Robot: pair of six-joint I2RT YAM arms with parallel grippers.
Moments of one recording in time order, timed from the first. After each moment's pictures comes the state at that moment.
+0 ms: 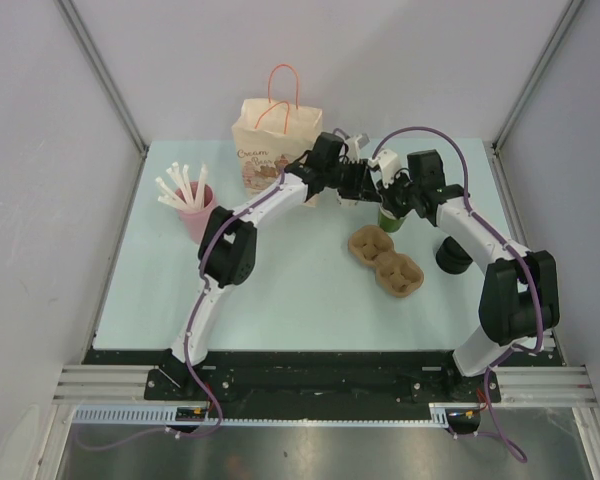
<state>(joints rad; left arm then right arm) -0.62 2.41 2.15 -0.32 0.60 -0.48 0.26 1.62 1.26 -0.37 -0.27 -0.47</state>
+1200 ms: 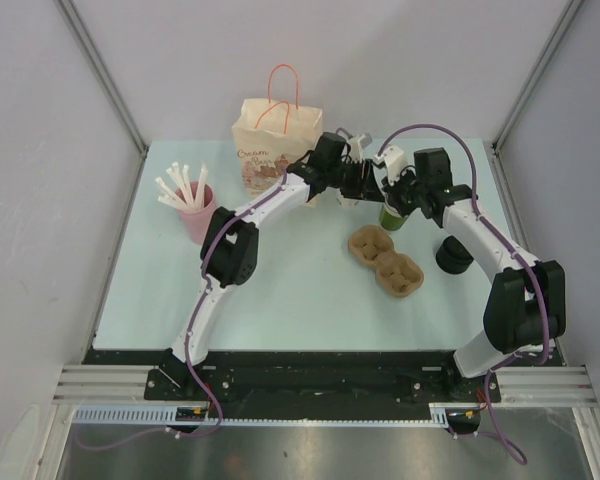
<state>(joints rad) -0.63 2.43 2.19 -0.32 0.61 -0.46 0.24 1.56 1.26 -0.39 -0.25 -0.47</state>
